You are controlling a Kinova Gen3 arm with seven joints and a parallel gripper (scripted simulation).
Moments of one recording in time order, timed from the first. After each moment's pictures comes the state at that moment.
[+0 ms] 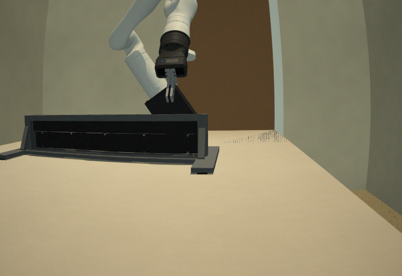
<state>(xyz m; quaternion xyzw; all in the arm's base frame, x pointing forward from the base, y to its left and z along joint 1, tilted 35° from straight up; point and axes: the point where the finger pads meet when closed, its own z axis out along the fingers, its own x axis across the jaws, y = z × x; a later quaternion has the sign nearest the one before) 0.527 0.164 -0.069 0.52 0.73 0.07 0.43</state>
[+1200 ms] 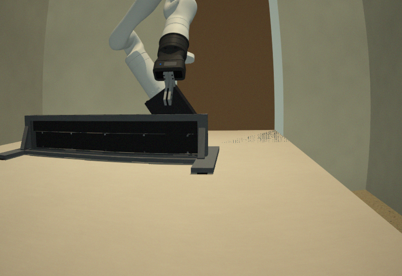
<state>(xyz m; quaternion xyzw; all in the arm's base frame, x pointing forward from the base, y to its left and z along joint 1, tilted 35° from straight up) 0.529 0.156 -0.072 0.52 0.73 0.06 0.44</state>
